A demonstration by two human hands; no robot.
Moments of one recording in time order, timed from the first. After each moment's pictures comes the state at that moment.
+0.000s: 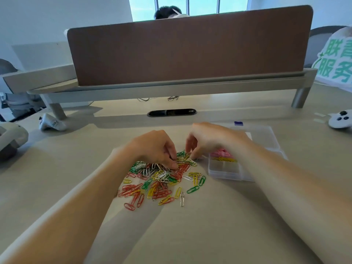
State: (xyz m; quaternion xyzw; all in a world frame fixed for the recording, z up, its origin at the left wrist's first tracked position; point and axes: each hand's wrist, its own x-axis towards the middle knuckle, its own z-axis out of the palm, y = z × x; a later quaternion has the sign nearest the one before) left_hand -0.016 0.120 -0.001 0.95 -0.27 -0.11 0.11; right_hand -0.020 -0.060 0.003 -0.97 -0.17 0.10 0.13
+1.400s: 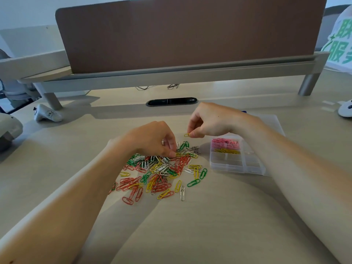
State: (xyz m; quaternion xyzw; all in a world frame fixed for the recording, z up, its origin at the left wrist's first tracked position) left_hand -0.007 0.121 -0.007 0.94 -0.30 -0.10 0.09; right_hand -0.013 -0.074 0.009 -0.95 -0.20 0.07 0.24
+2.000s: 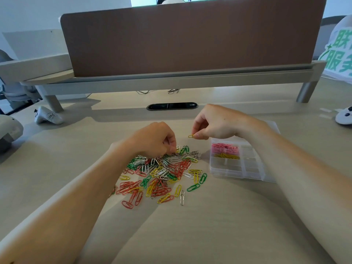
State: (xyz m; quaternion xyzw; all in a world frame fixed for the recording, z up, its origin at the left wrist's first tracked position) left_hand -0.006 0.117 -0.006 0.95 -0.28 -0.06 0.14; right_hand -0.019 -0.081 0.018 -0.95 -0.19 0.05 0.25
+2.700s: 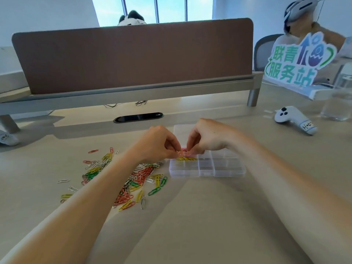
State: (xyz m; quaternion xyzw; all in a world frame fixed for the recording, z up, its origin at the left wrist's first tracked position) left_hand -0.026 0.035 -0.008 0.91 -0.36 0.00 0.23; right_hand -0.065 -0.149 0.010 -0.97 -0.09 0.06 0.24
